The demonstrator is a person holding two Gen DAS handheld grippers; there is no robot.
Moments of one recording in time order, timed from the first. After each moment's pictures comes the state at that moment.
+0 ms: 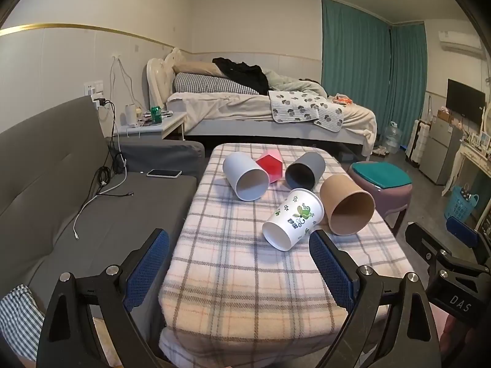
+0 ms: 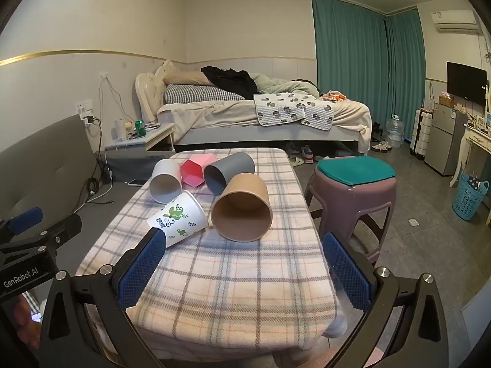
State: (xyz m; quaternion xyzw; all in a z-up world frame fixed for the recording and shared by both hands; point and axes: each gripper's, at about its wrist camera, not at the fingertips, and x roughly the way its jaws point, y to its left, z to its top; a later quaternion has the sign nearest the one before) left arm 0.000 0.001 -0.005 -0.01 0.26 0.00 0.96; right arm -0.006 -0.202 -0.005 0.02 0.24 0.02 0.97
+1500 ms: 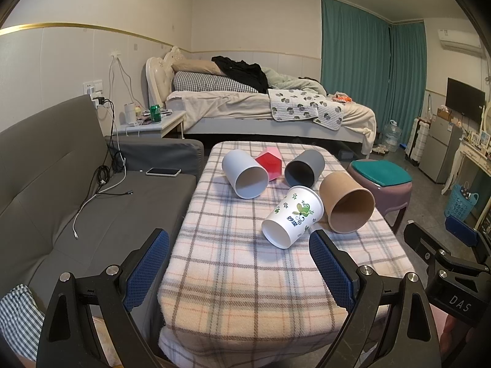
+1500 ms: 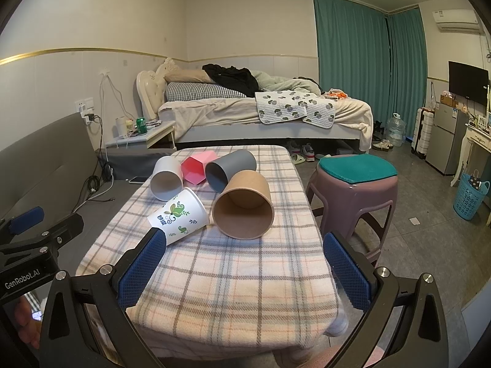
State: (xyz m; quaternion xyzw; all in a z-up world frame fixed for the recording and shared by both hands) left arm 0.002 0.002 -0.009 -0.01 0.27 0.01 0.96; right arm -0.004 -0.203 -0.009 0.02 0.24 0.02 0.97
